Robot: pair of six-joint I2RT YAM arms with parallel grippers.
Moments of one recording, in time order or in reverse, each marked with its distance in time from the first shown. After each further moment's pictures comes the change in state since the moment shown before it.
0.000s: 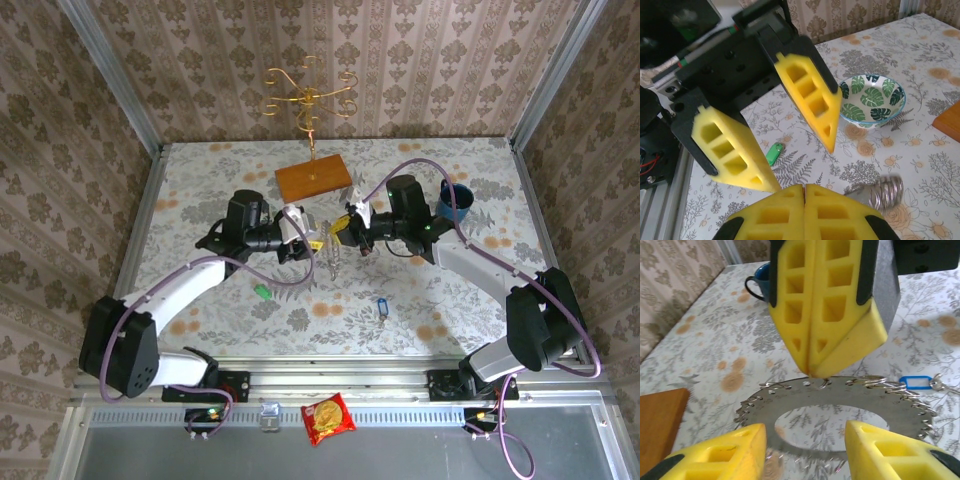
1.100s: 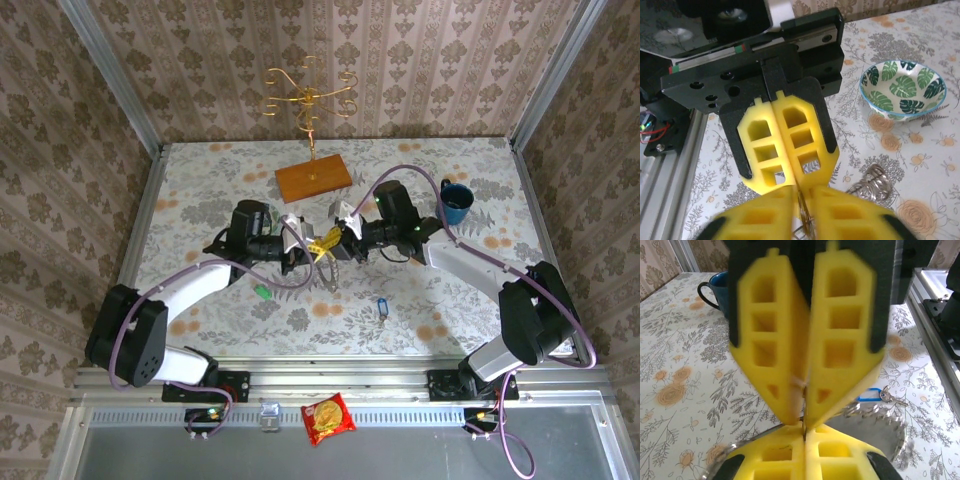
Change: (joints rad) left arm 0.005 0.050 -0.113 0.185 0.181 -0.115; right arm 0.059 0.043 0.025 -0.101 -0.002 -0.142
